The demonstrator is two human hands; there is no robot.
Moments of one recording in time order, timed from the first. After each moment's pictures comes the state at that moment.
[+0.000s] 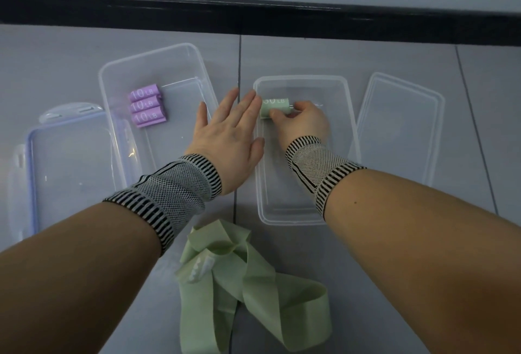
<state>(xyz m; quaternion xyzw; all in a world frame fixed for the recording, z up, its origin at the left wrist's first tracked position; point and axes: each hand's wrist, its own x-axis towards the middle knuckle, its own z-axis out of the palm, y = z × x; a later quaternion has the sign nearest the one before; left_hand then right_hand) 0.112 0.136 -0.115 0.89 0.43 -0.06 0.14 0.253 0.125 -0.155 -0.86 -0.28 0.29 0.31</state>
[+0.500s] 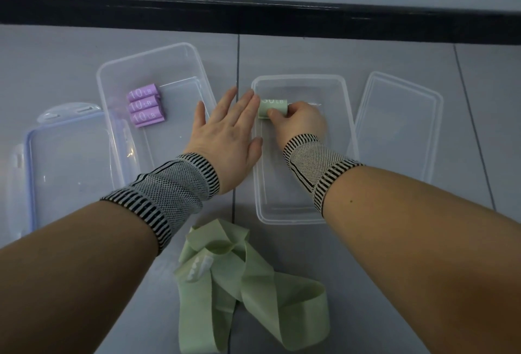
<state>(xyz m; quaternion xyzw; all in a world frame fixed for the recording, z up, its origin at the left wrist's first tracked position) 0.113 0.136 -0.114 0.89 0.43 -0.06 0.13 0.254 0.128 -0.158 -0.87 -0.33 0.28 0.26</state>
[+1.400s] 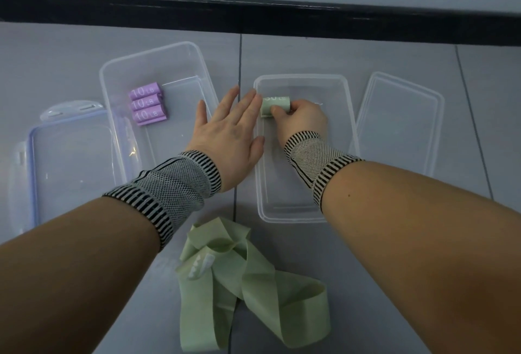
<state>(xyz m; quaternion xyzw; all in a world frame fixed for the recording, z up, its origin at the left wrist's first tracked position) 0.112 0.137 -0.116 0.89 0.43 -0.07 0.13 0.257 0.132 -0.163 -0.87 -0.34 0.25 0.25</state>
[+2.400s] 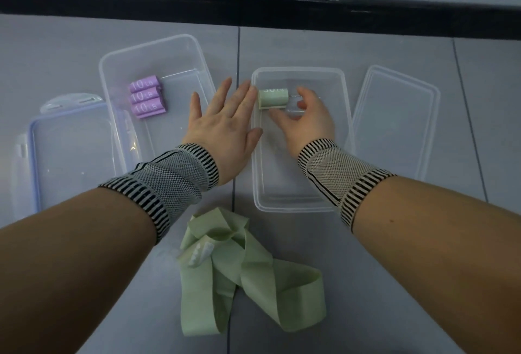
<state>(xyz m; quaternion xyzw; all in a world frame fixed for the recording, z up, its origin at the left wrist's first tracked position) 0.109 0.133 -0.109 0.89 0.44 -0.08 0.12 0.259 0.096 -0.137 -0.82 -0.36 0.31 0.31</state>
